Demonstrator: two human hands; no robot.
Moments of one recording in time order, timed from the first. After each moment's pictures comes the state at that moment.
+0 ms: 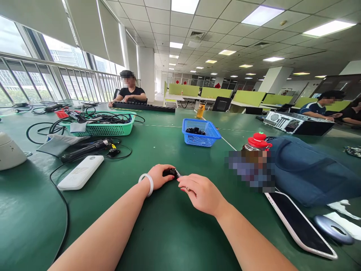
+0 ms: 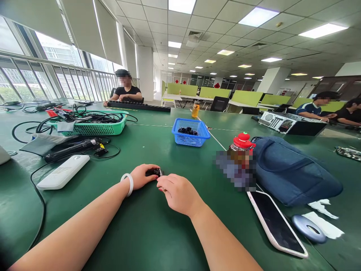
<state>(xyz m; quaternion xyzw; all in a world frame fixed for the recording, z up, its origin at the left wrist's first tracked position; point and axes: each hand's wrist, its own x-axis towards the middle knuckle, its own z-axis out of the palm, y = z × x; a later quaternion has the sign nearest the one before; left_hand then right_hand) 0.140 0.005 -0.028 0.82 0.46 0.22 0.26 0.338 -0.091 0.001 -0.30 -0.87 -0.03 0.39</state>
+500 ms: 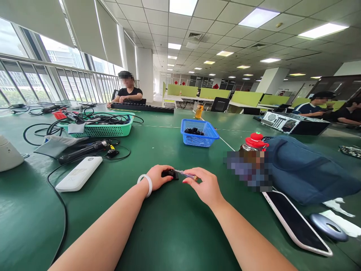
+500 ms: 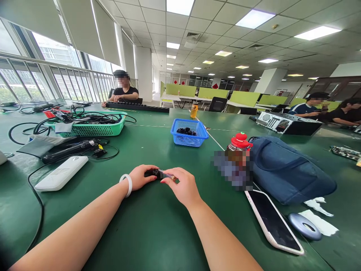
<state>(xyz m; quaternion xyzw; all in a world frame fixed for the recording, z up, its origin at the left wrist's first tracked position) 0.139 0.006 -0.028 0.82 0.45 0.22 0.27 0.342 -0.079 -0.008 -0.41 -0.73 0.07 0.53</state>
